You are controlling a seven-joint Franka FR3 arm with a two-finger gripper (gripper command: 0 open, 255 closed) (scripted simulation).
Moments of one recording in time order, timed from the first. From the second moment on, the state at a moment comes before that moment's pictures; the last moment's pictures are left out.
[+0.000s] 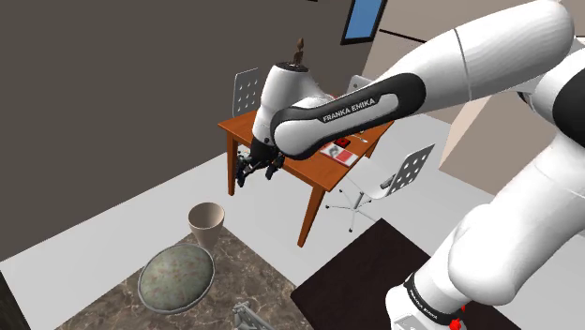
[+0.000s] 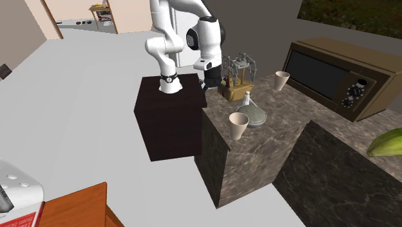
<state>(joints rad) 0.10 -0.02 0.32 -2.28 0.06 2.41 0.45</state>
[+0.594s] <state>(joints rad) 0.18 0.31 0.33 -2.09 -0.09 2.52 0.59</state>
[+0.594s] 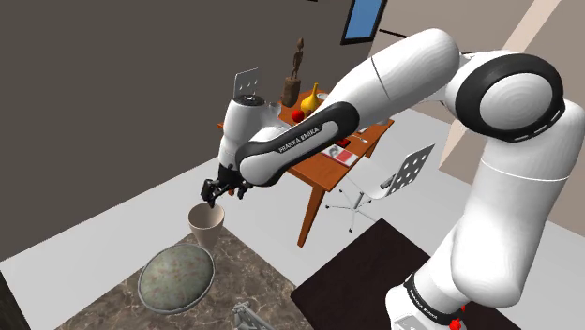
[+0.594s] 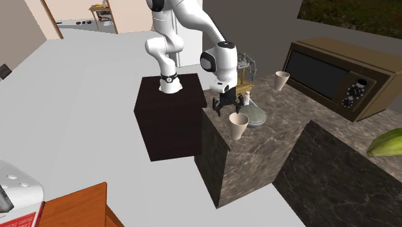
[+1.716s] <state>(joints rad) 0.21 0.43 0.30 -2.05 -0.14 2.60 0.64</state>
